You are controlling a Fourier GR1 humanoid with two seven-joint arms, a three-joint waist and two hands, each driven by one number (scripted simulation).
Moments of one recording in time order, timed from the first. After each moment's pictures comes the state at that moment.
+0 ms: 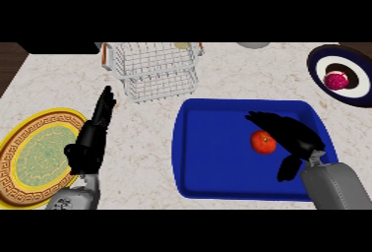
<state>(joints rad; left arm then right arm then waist) -0.11 0.03 -0.08 -1.60 -0.17 0.16 0.06 -0.26 -0.26 0.12 -1.43 1.05 0.56 -0.15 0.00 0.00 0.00</state>
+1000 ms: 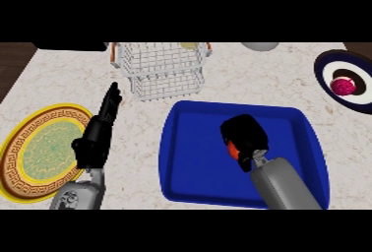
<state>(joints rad) -0.15 0.02 -0.08 -1.56 -0.17 0.15 0.04 -0.36 -0.07 0.32 -1.27 1.30 0.33 0.11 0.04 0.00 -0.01</state>
